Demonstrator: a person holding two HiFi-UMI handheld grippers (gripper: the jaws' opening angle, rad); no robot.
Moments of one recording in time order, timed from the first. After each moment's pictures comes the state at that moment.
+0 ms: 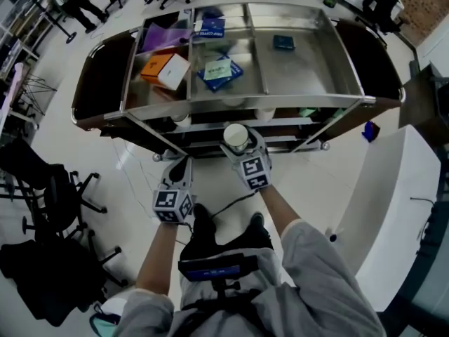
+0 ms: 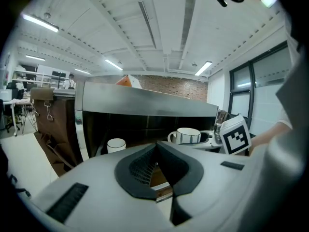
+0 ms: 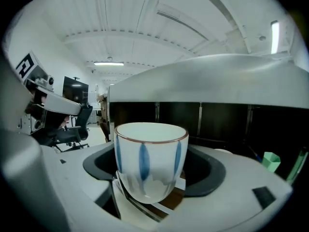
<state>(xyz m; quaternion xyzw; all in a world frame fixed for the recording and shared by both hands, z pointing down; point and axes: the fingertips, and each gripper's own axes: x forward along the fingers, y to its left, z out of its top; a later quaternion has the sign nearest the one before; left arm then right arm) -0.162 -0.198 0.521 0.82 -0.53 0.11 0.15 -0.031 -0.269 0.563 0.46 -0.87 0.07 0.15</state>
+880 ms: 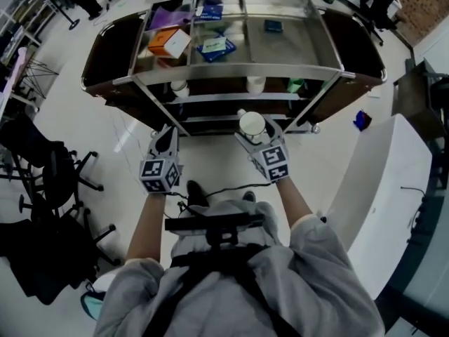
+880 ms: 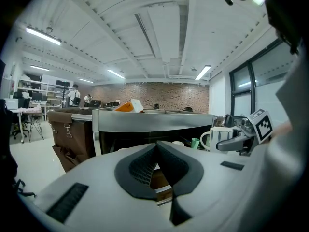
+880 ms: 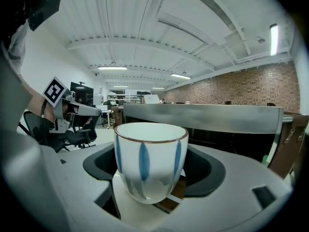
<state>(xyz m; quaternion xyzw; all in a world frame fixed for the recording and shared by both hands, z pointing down) -0.178 -0.135 0.453 0.82 -0.56 0.09 0.11 0.039 -0.145 0.481 0.45 -0.88 0.07 0.14</state>
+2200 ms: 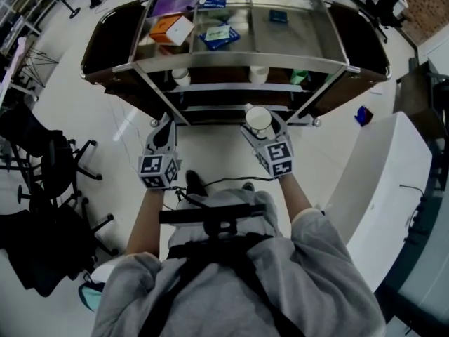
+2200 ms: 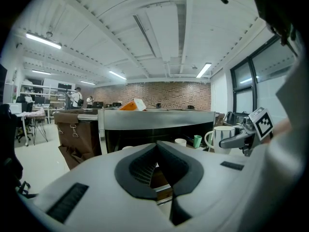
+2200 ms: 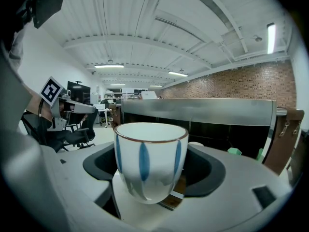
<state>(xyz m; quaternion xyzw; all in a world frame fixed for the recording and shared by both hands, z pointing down) -0.190 -0.124 0.464 0.81 -0.57 0.10 0.10 0.050 -0.140 0.498 0.46 -0.87 0.08 0.15</state>
